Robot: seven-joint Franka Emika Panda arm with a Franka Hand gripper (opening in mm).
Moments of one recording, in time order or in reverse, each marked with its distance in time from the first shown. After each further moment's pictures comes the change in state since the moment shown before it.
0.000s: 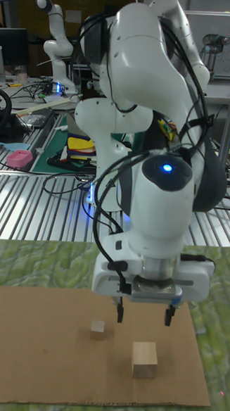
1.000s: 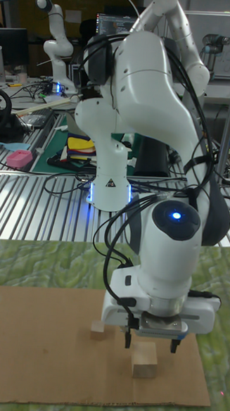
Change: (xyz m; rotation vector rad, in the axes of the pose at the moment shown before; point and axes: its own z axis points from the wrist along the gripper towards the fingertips) arm -0.015 0.018 0.061 0.002 0.018 0.037
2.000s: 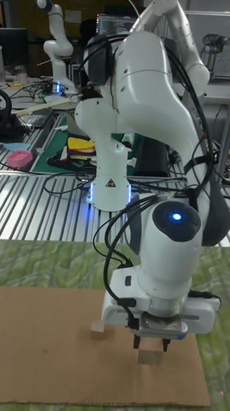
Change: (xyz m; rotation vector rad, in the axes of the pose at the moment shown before) arm 0.000 0.000 -0.001 0.003 0.008 0.002
